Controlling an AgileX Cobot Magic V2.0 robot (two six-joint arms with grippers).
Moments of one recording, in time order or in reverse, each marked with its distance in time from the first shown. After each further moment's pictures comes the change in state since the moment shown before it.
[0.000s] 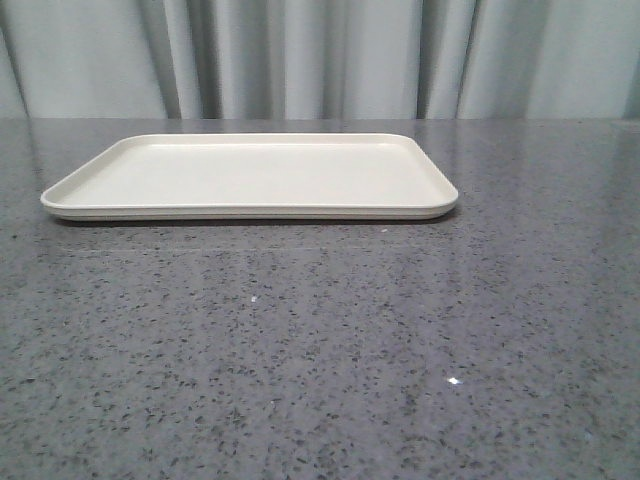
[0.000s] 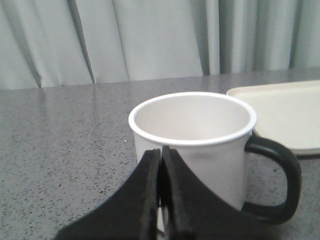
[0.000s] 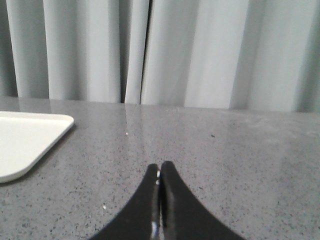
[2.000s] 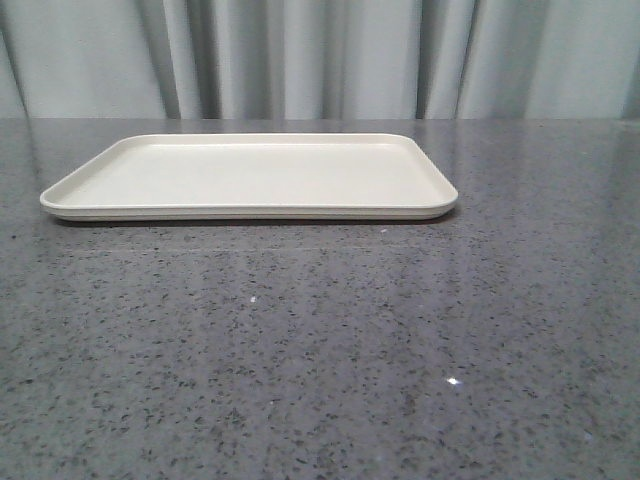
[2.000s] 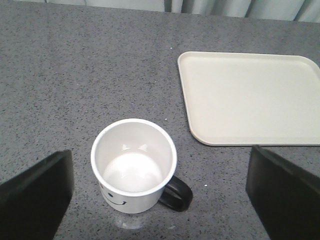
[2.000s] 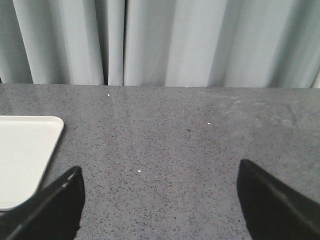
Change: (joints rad) left arm 0.000 0.601 -1.020 -0.192 0.976 0.029; right arm 0.000 0.429 -0.824 0.004 0.723 0.000
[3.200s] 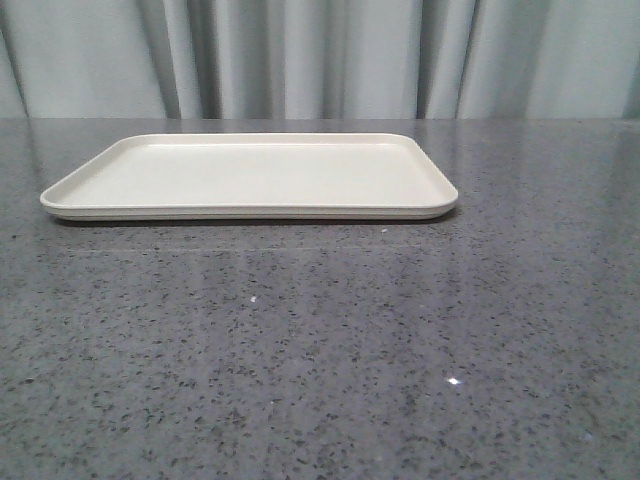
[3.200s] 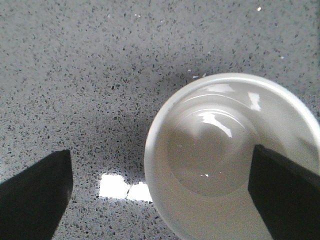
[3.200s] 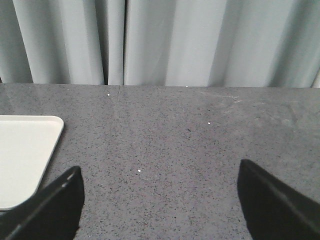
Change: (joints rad) left arm 0.000 0.525 0.011 0.206 0.005 -0.078; right arm 0.000 0.000 0.000 0.000 0.002 0.000
